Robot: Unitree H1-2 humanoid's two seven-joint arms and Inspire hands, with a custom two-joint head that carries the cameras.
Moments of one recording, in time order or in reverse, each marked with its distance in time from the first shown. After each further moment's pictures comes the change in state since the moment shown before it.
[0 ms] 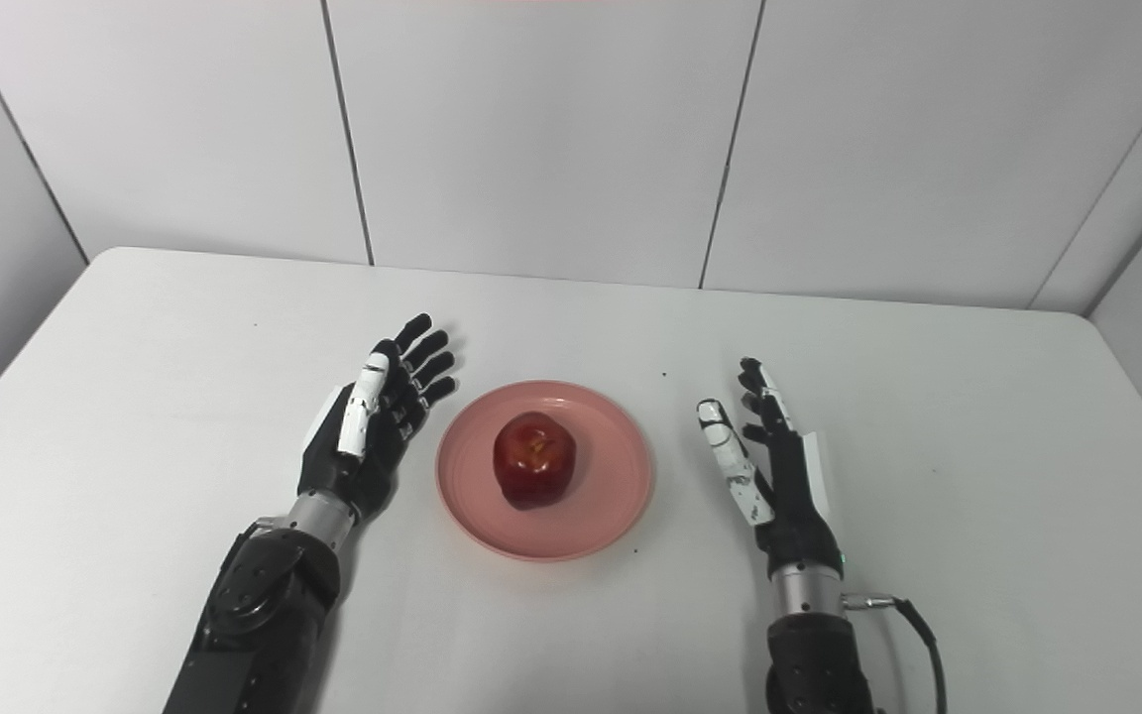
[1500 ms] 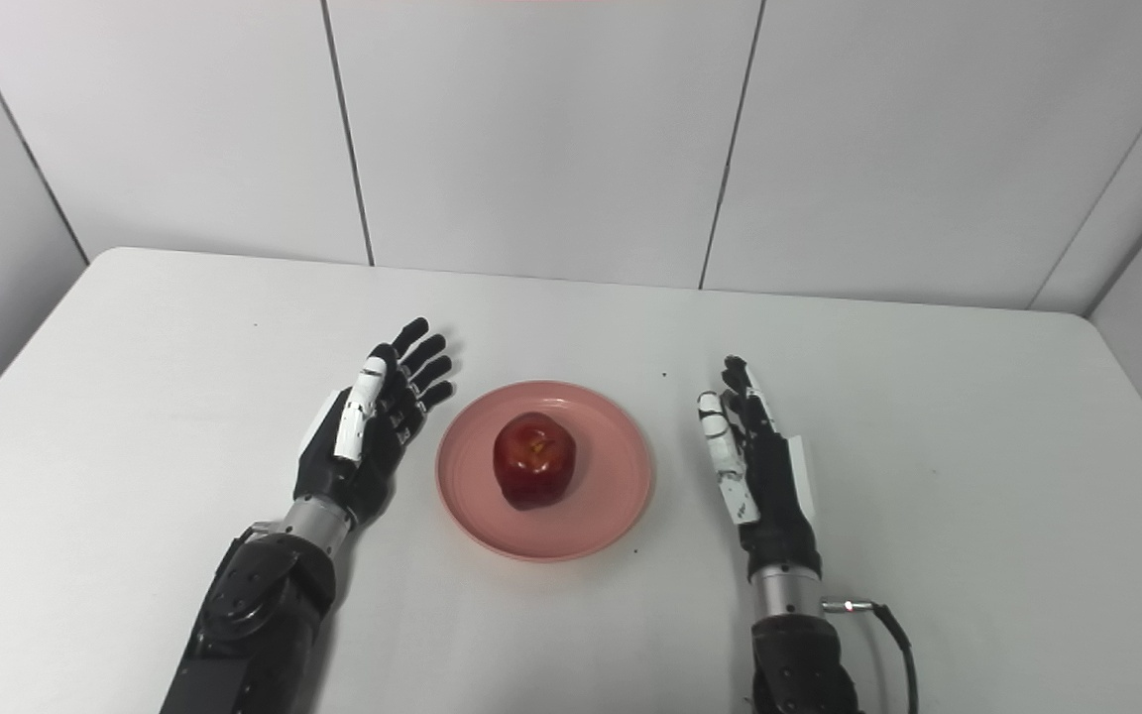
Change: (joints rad) left arm 0.016 -0.001 -0.001 -0.030 0.002 0.023 -0.003; right arm 0.000 0.034 0.007 -0.006 0.095 -0.019 0.008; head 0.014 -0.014
